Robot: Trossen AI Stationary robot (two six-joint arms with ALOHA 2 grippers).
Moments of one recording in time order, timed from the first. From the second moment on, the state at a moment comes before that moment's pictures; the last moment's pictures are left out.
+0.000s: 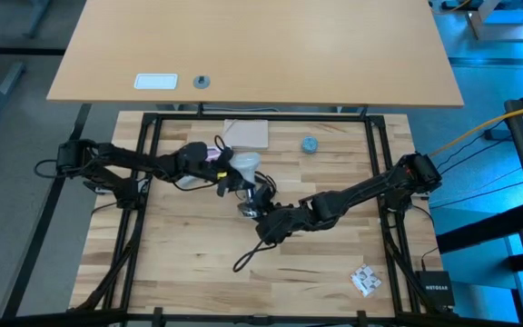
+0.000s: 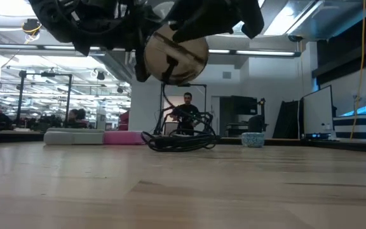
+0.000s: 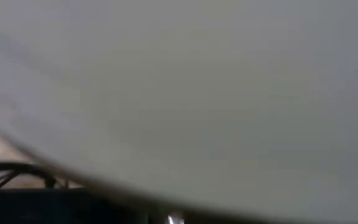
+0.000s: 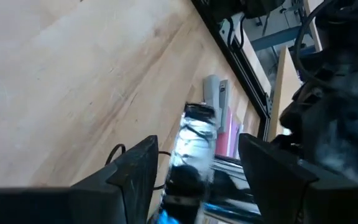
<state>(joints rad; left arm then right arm) 0.17 1.41 0.61 0.69 0.36 -0.75 0.33 1.77 1.34 -0.25 0.50 -0.72</state>
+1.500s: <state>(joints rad) 0.12 1.41 0.61 0.75 0.67 0.21 0.33 1.77 1.34 -0.31 0.46 -0.96</state>
